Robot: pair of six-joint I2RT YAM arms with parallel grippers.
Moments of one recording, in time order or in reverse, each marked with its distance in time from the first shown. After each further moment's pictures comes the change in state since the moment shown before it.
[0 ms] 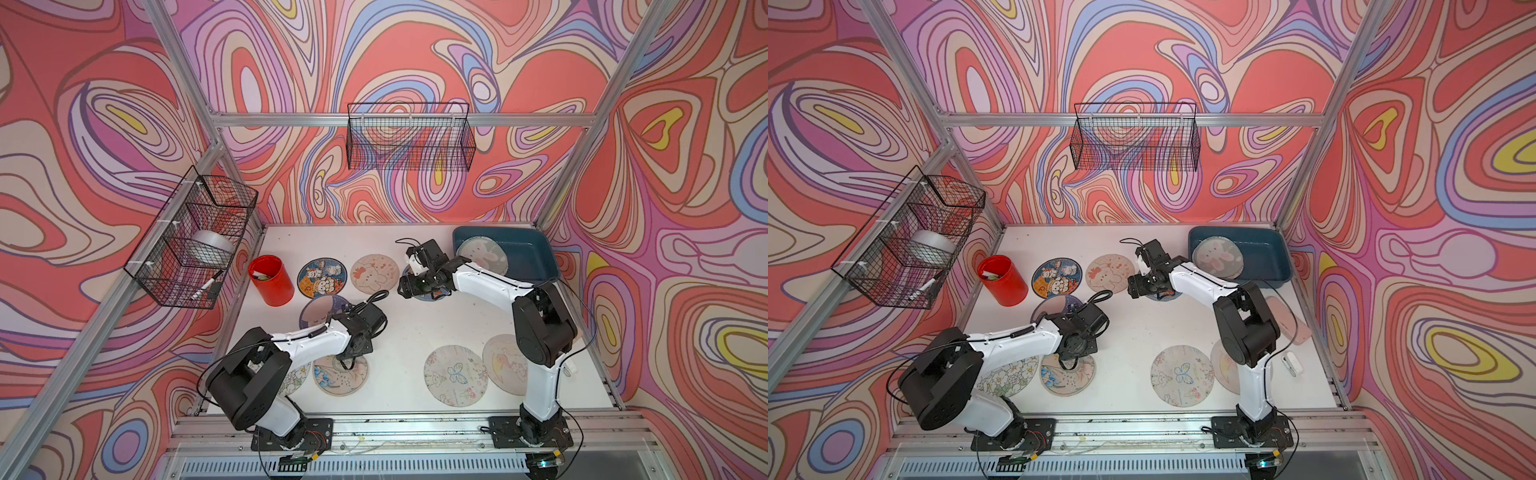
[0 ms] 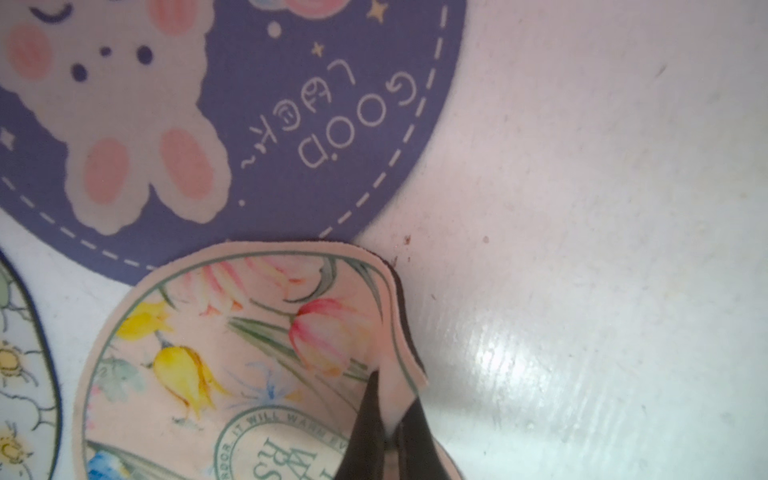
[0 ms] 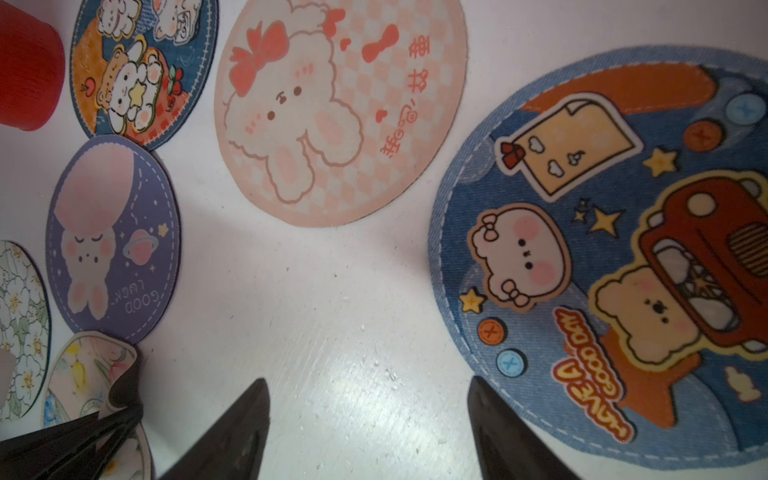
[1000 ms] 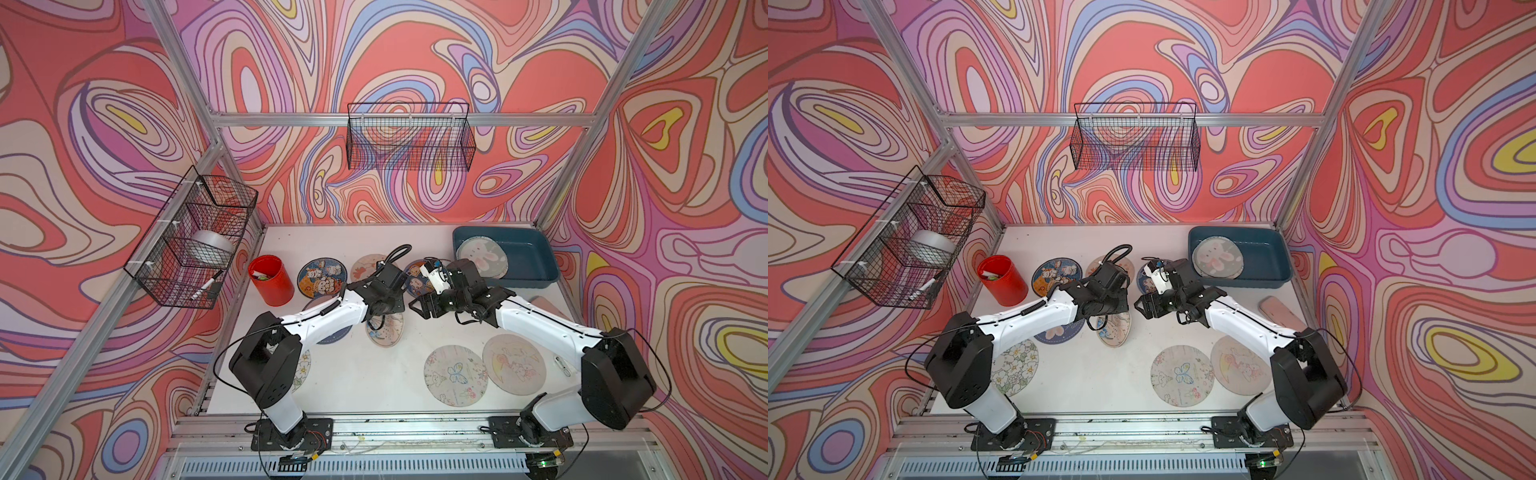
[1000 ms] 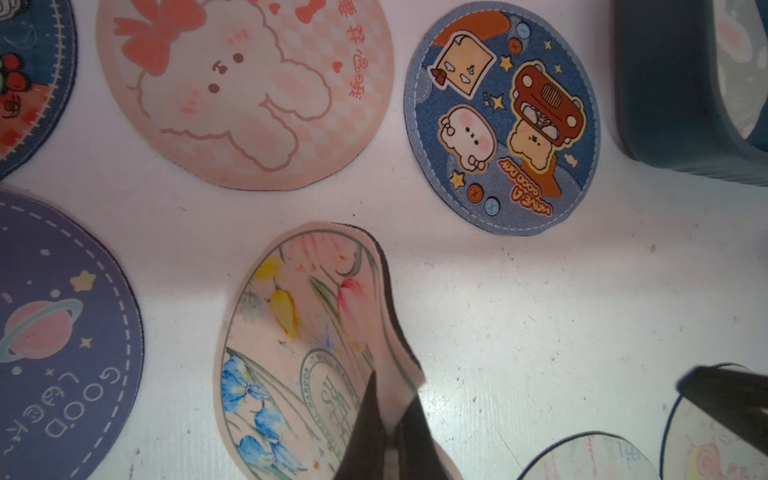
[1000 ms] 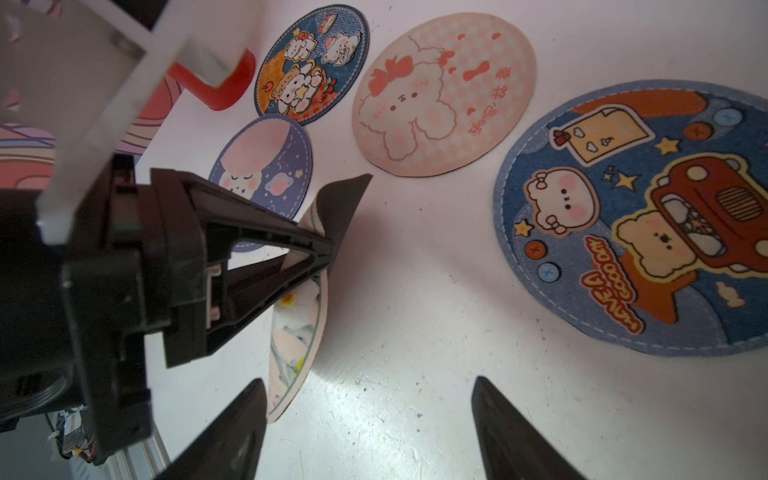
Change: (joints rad) left arm -0.002 0.150 0.425 0.130 0.098 0.202; right arm 0.000 -0.478 -0.485 0.262 -0.172 -0.056
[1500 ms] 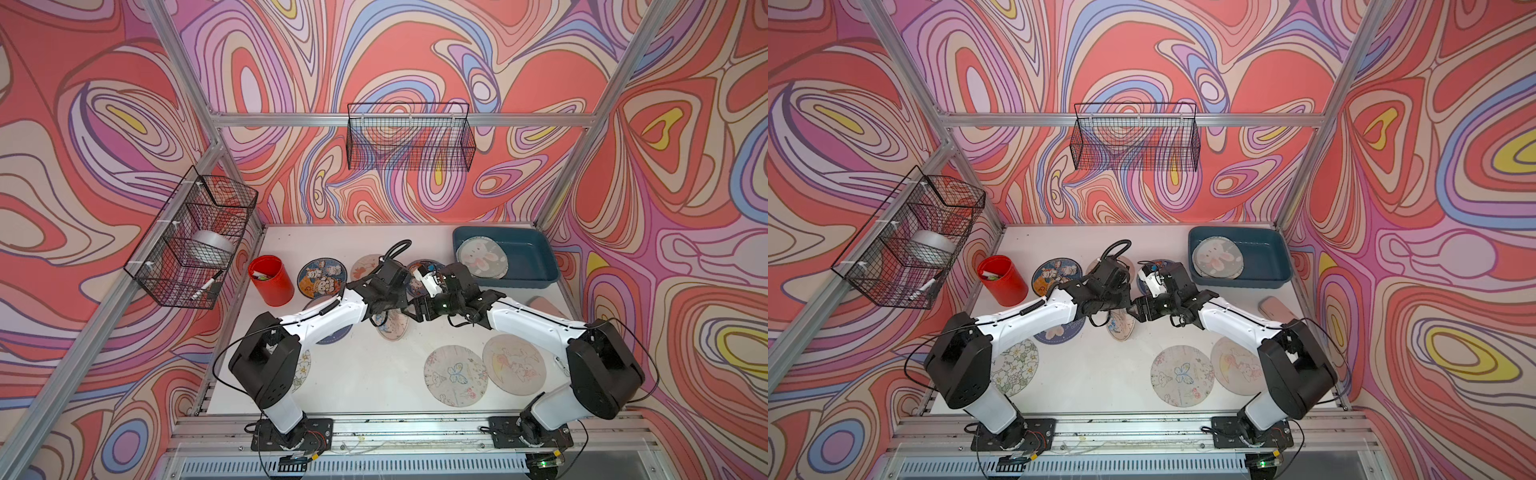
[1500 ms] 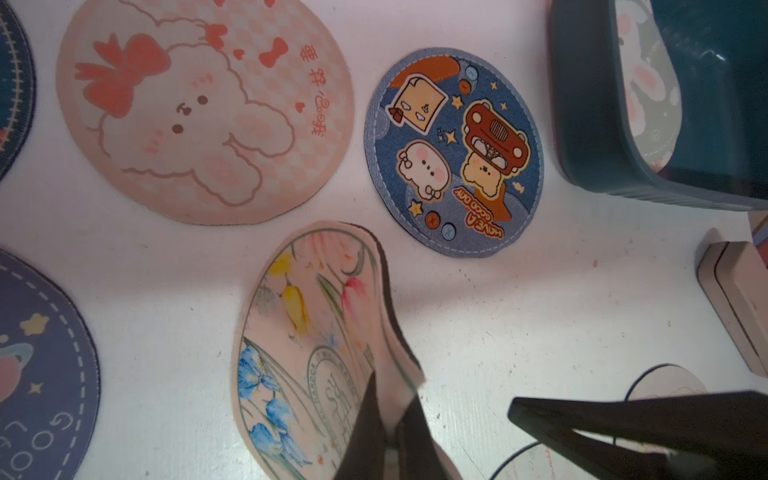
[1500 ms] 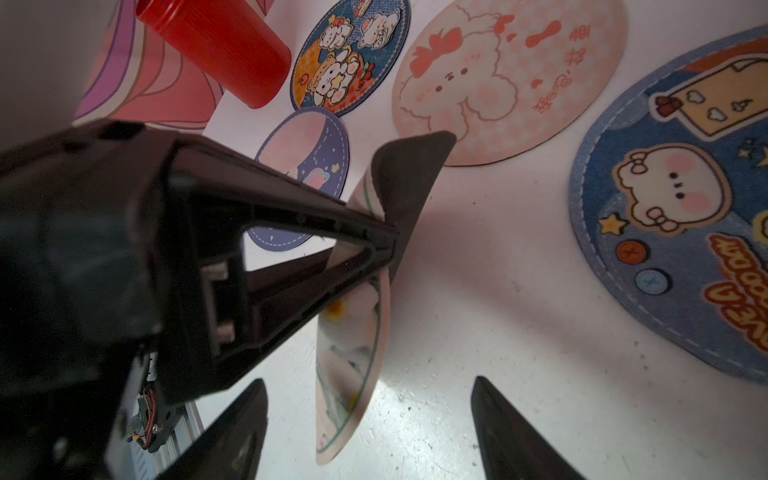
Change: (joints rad) left arm 0.006 -0.003 0.005 0.081 0.025 0.005; right arm 0.025 0.081 -0.025 0.121 -0.098 0.092
